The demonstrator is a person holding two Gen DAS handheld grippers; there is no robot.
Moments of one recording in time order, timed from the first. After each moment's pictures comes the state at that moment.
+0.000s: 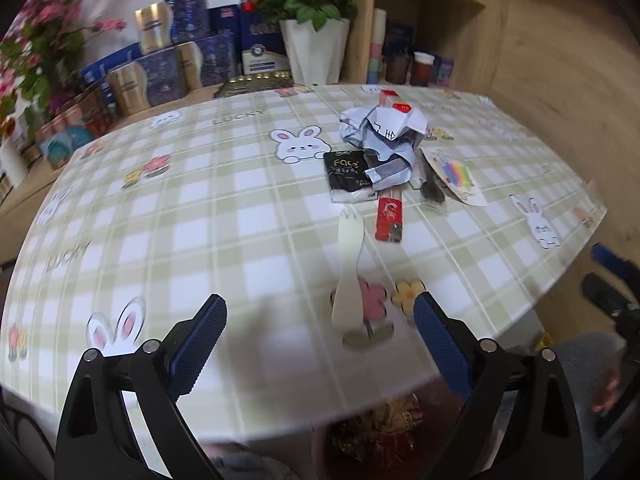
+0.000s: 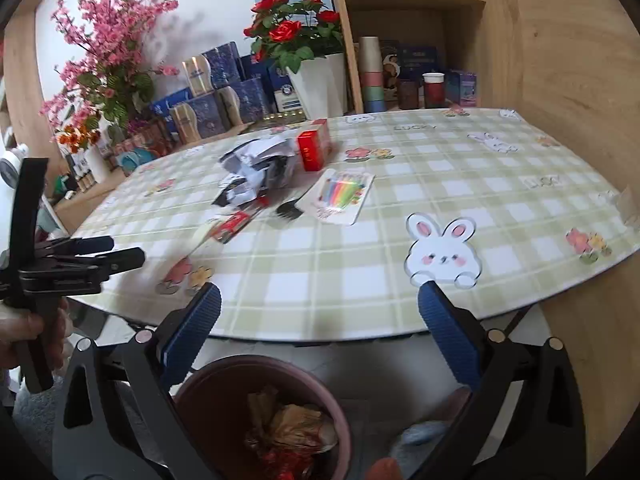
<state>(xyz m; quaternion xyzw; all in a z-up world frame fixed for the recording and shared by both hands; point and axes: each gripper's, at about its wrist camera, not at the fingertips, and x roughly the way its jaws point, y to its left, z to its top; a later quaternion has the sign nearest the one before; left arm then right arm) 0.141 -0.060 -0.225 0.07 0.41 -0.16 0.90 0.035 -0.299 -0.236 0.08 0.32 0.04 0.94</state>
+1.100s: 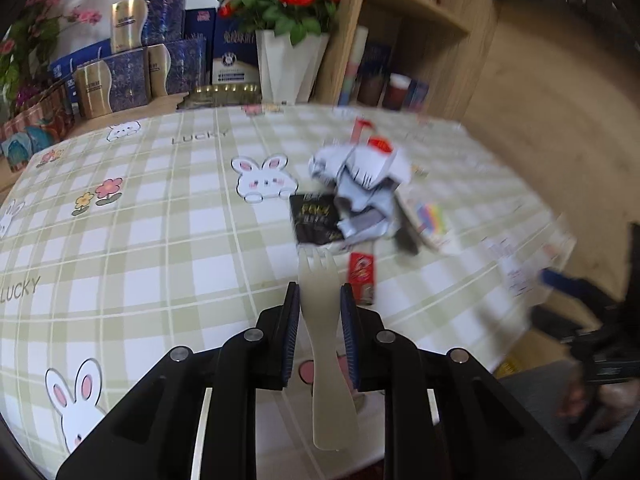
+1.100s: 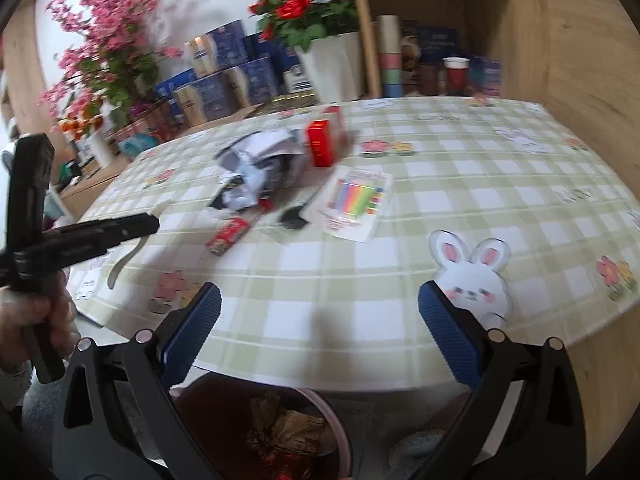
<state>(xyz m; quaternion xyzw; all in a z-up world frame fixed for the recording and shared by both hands) 0.175 -0.057 -0.209 -0.01 0.39 -0.23 0.89 0.091 -0.294 -0.237 0.07 0.35 0.09 0.93</state>
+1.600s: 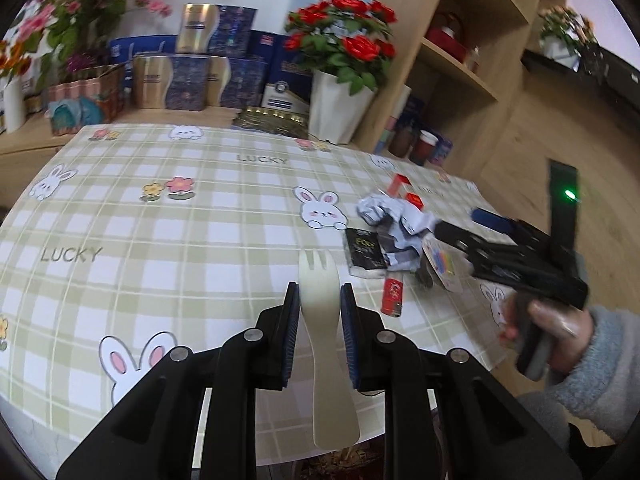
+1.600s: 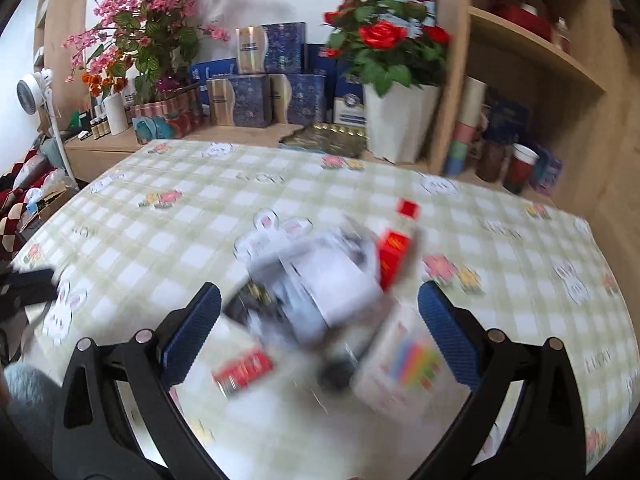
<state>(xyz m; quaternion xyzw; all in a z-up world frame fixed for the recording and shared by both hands) 0.149 0.024 -0.181 -0.09 0.35 -0.18 0.91 0.223 -0.211 -0.196 -0.06 0.31 0.12 0.94</state>
